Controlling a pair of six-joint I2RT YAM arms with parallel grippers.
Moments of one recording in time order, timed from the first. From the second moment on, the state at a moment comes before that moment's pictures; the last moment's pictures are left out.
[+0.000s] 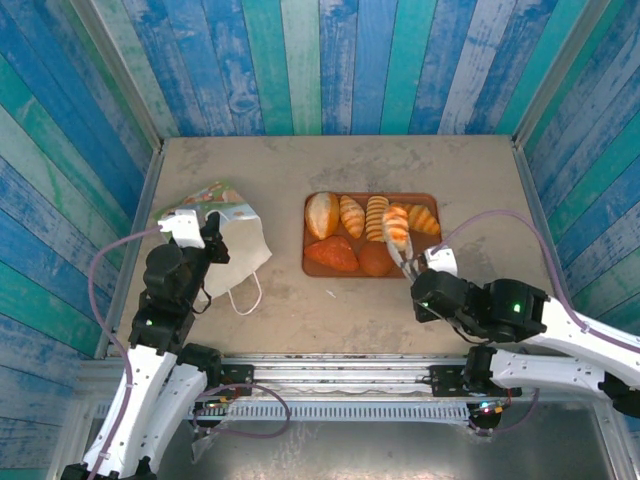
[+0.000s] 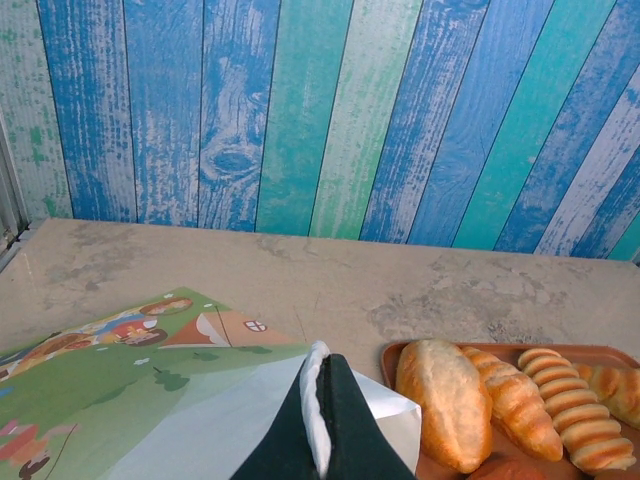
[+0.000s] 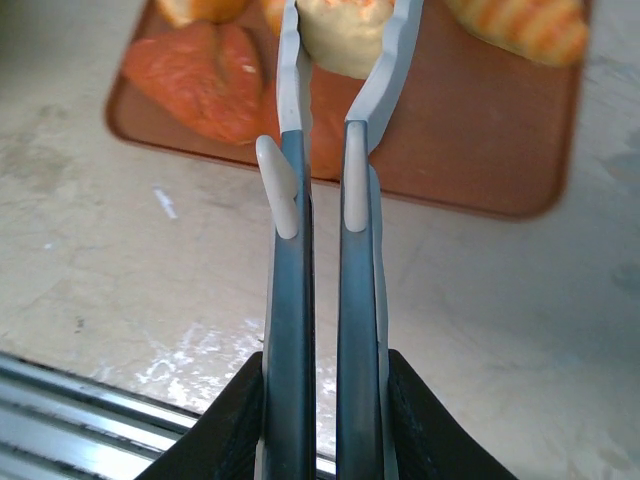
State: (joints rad) left arm -0.23 0.49 0.58 -0.19 -0.05 -0.19; right arm 1.19 0.83 0.97 -1.21 0.49 0.91
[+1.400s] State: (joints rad) left arm -0.22 0.49 0.58 -0.19 -0.05 -0.19; right arm 0.85 1.18 0.90 -1.20 0.31 0.72
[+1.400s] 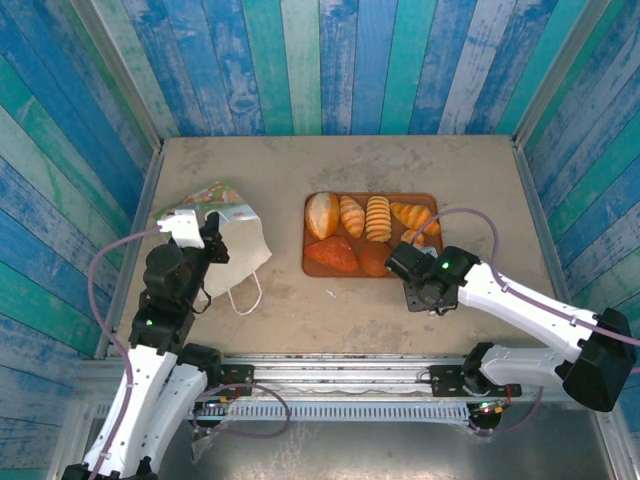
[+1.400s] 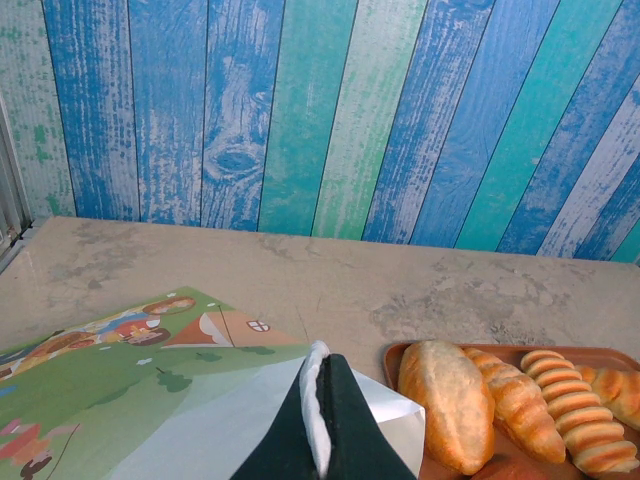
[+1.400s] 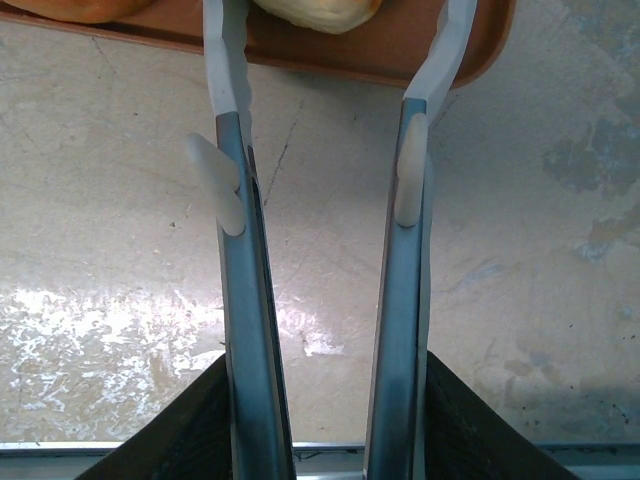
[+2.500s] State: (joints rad) left arm -0.22 0.31 0.56 -0.27 -0.35 -0.19; right arm 0.85 0.89 0.93 -0.99 0.29 0.55
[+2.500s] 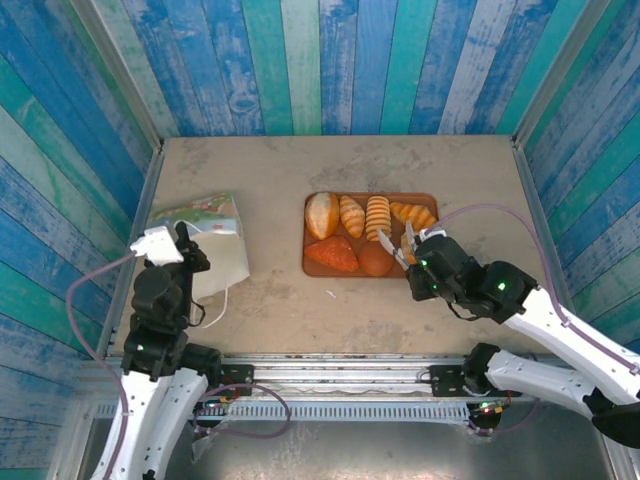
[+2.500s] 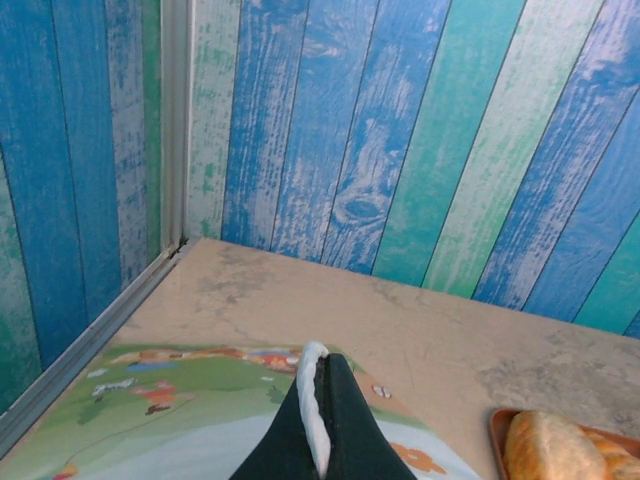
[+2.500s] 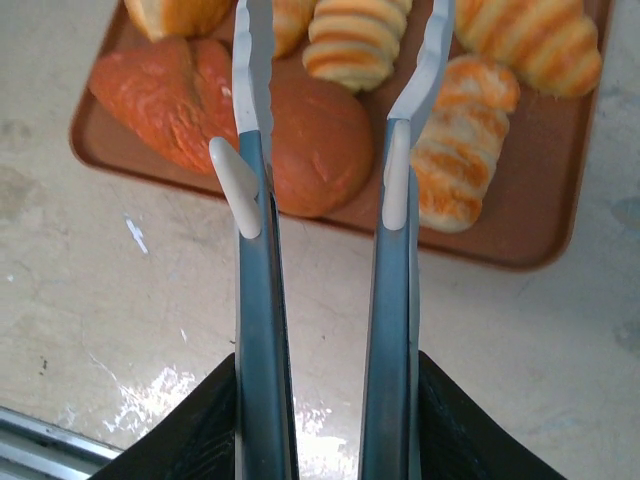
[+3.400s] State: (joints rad) left arm -0.22 0.63 0.58 -0.09 0.04 -0.24; right arm 0.30 0.86 0.81 -0.79 0.25 0.39
